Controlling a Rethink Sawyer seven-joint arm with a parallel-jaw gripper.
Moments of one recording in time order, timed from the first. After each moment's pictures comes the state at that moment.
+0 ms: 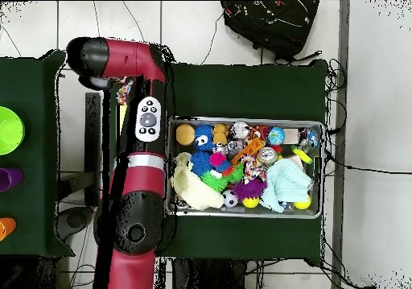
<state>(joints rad) 0.00 0.48 -1.31 0.02 1.43 1.08 1.96</state>
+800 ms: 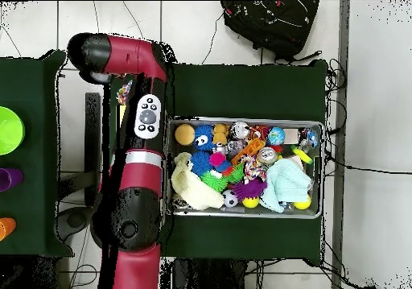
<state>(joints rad) -0.02 0.49 -1.45 0.02 1.58 1.03 1.96</state>
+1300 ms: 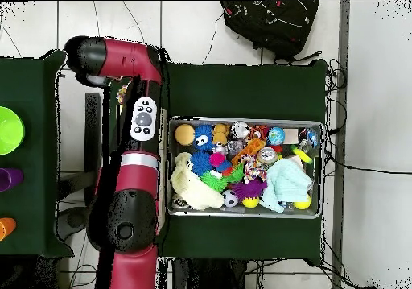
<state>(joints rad) 0.00 0.50 -1.42 0.03 1.58 1.03 1.96</state>
